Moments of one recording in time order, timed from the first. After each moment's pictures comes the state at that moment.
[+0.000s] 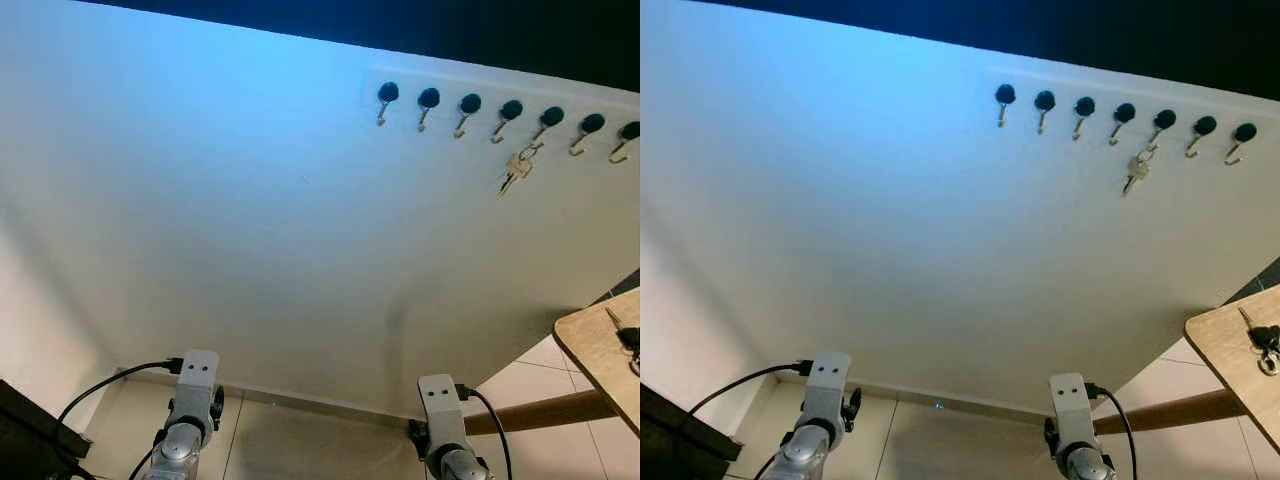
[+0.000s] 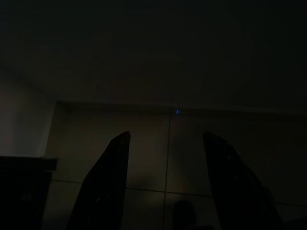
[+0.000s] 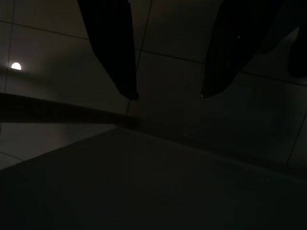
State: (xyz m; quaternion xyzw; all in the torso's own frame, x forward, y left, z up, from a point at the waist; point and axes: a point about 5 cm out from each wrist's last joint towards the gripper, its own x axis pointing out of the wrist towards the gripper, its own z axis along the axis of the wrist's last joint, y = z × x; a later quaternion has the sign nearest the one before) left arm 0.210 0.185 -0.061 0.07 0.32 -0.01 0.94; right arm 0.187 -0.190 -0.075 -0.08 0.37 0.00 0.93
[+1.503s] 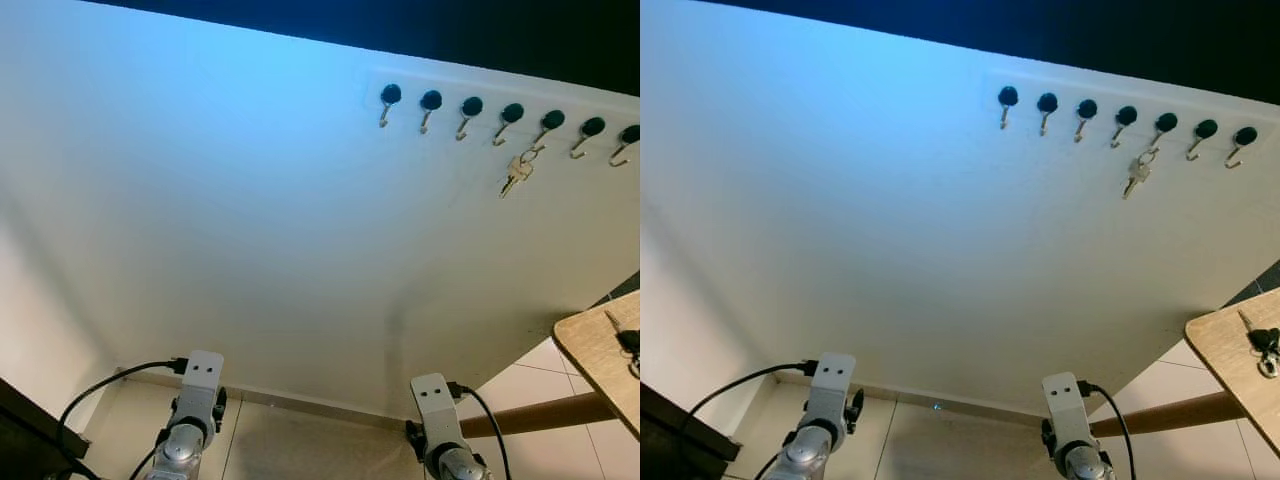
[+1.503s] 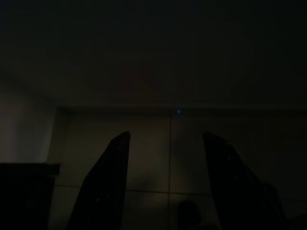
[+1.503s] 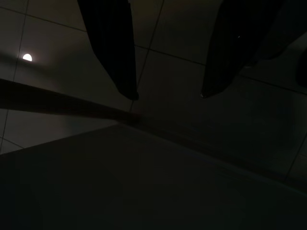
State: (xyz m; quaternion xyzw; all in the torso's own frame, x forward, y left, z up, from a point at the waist) left arm 0.209 0.181 -0.062 0.10 0.32 -0.03 0.94; right arm 0.188 -0.189 -0.075 -0.11 0.37 0.02 0.92
